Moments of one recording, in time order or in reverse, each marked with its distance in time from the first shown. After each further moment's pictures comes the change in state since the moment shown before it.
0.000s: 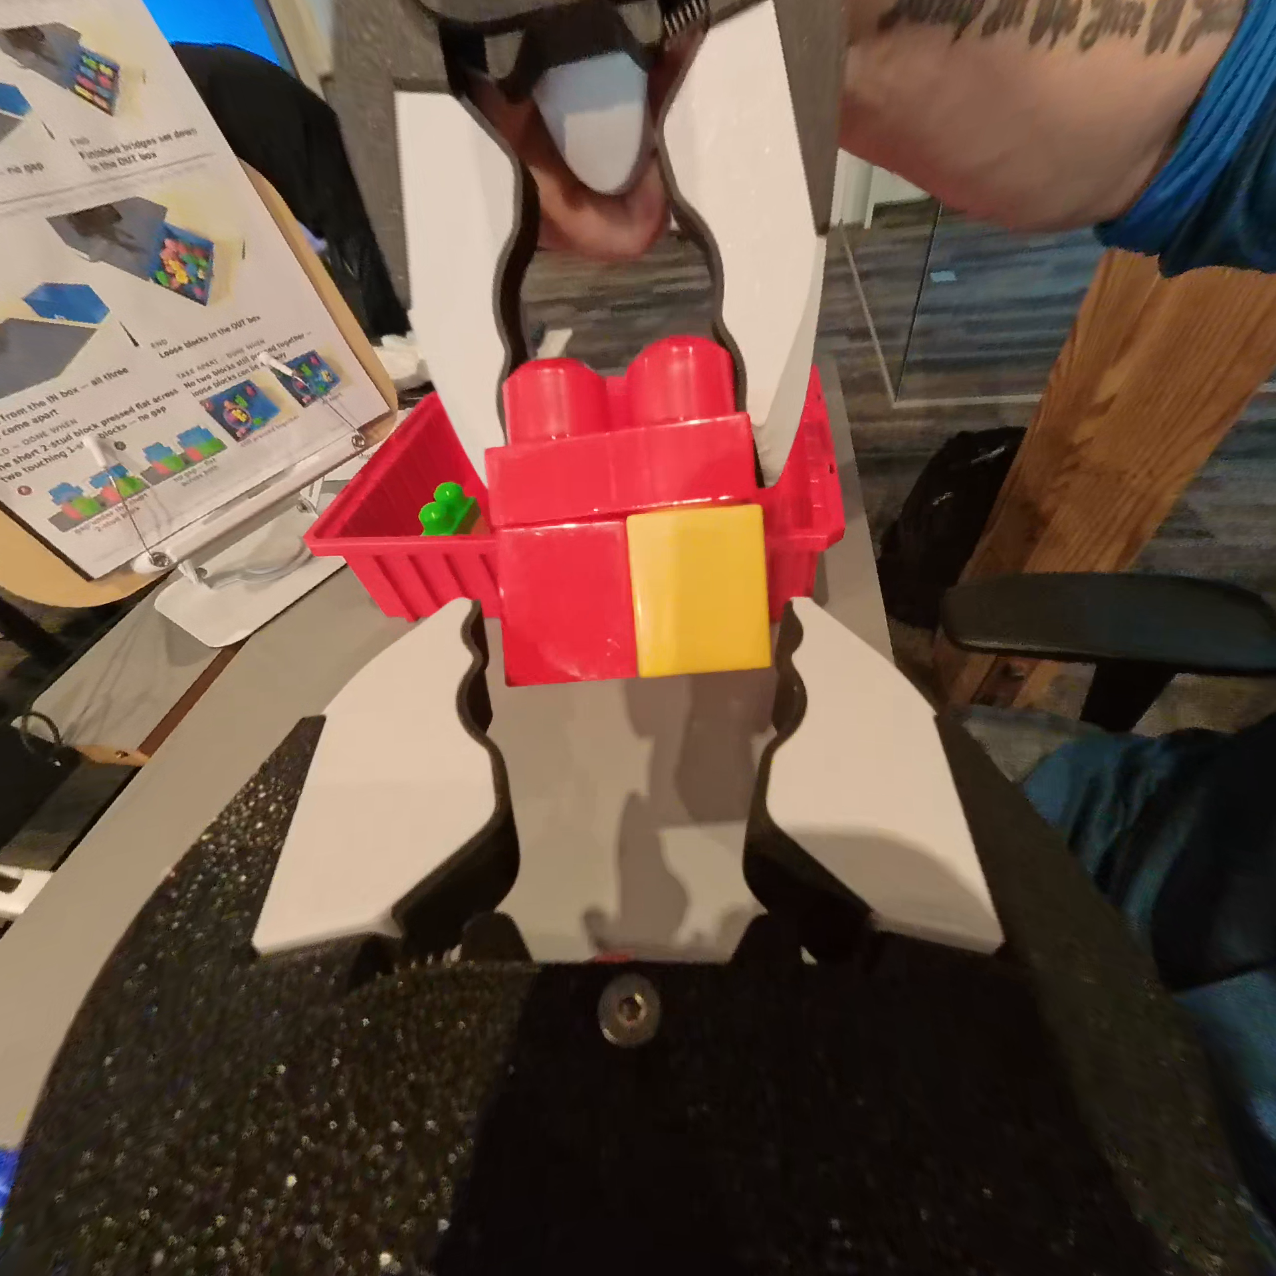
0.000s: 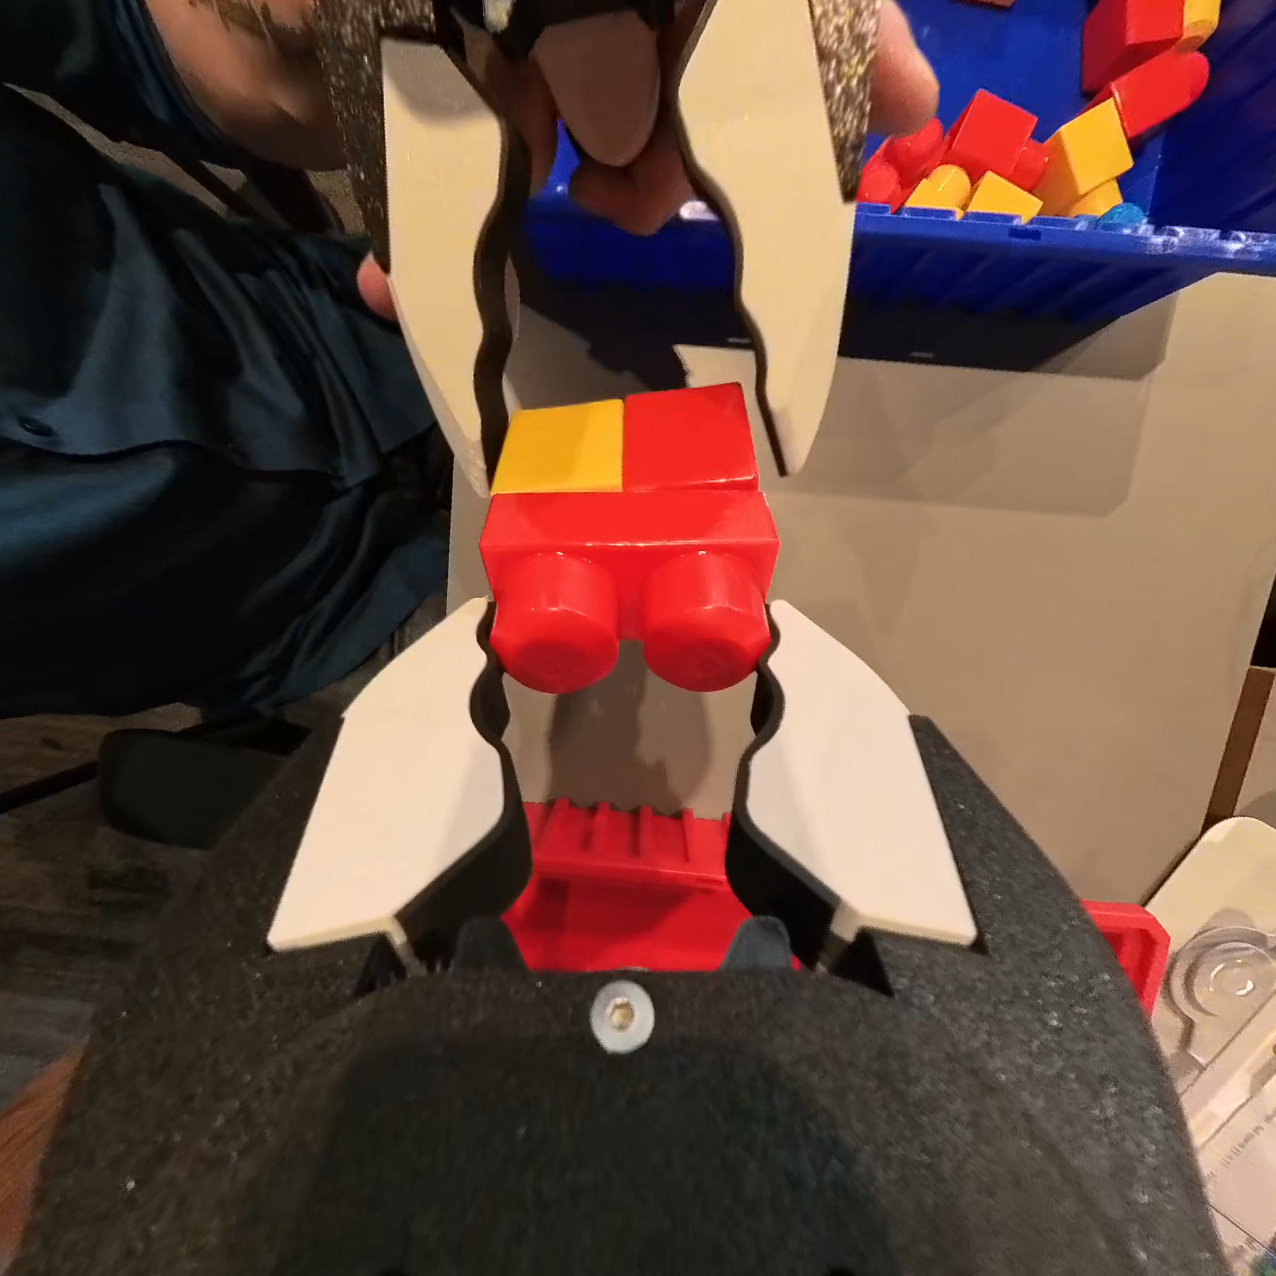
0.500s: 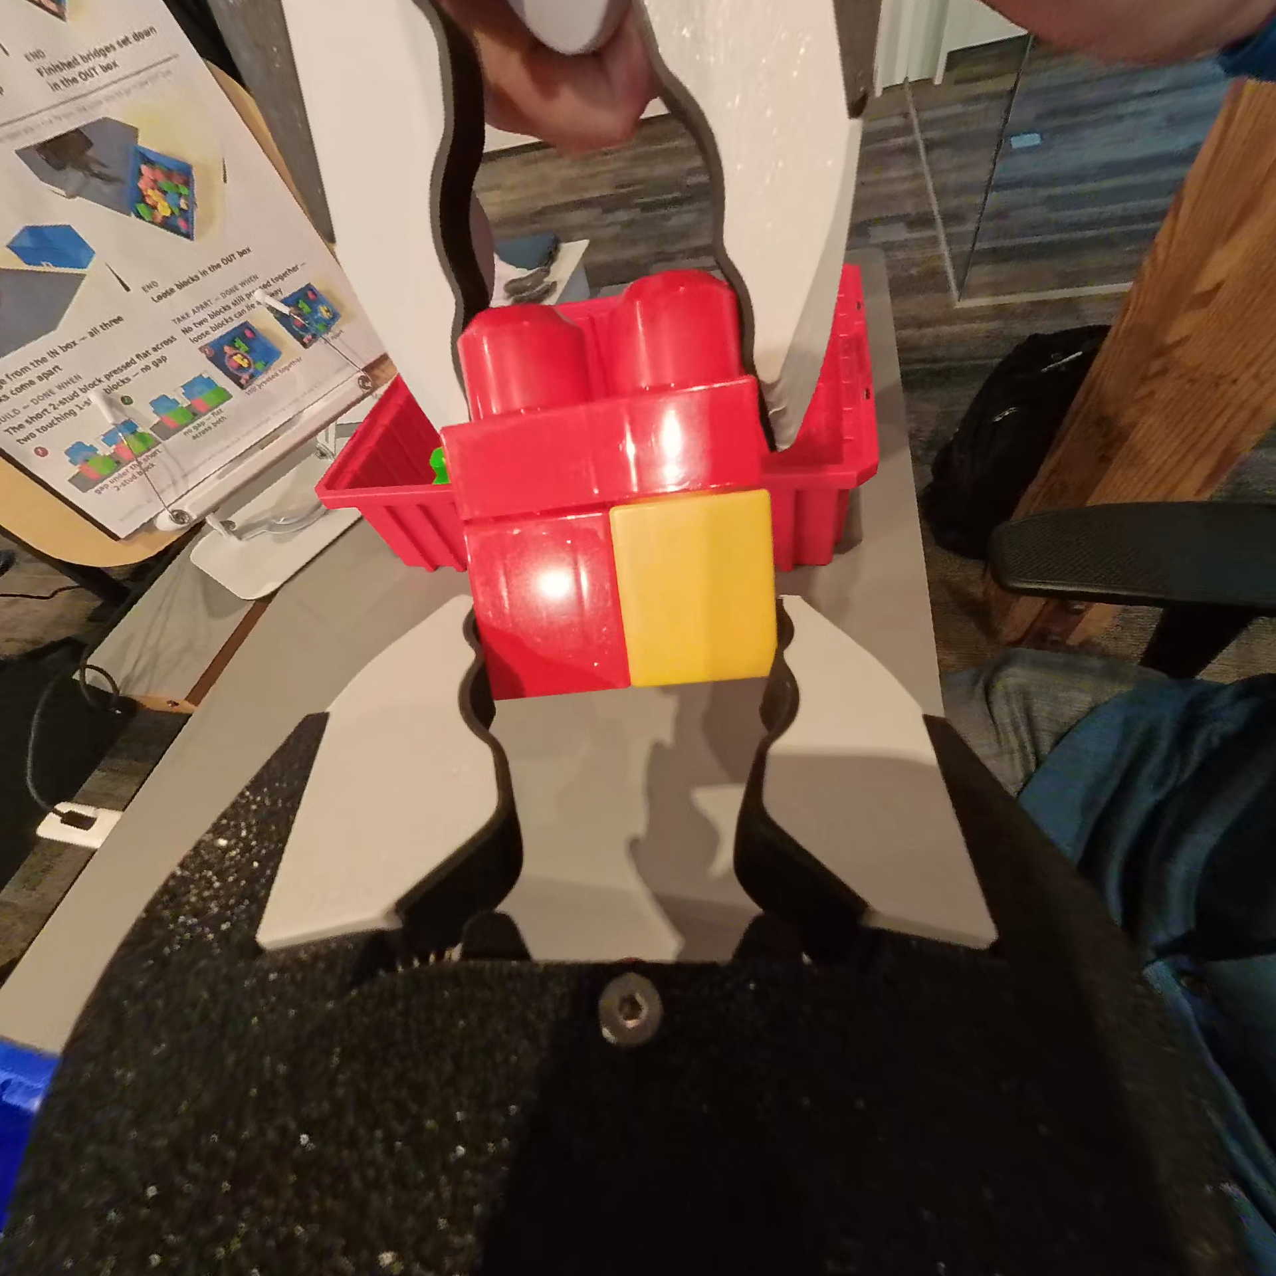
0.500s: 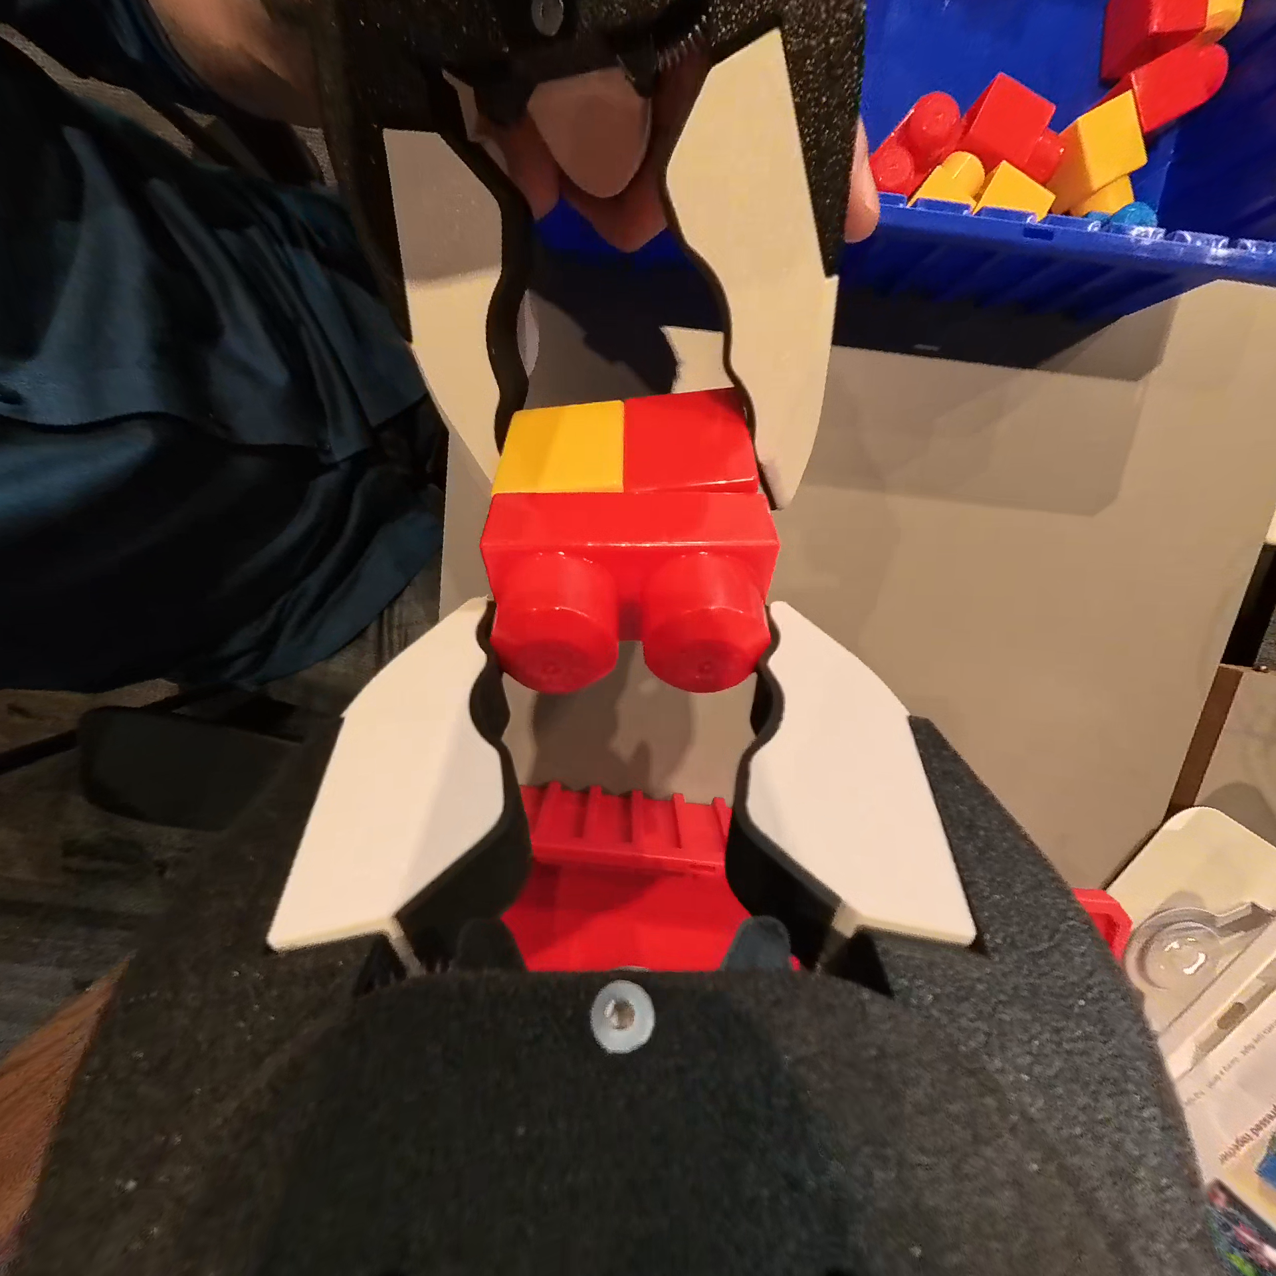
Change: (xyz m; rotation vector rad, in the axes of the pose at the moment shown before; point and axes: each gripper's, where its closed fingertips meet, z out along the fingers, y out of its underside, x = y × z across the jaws) left arm 0.006 0.012 0.008 -0.116 -0.054 0.050; right arm -0.005 -0.003 0.002 -0.048 0.016 -0.035
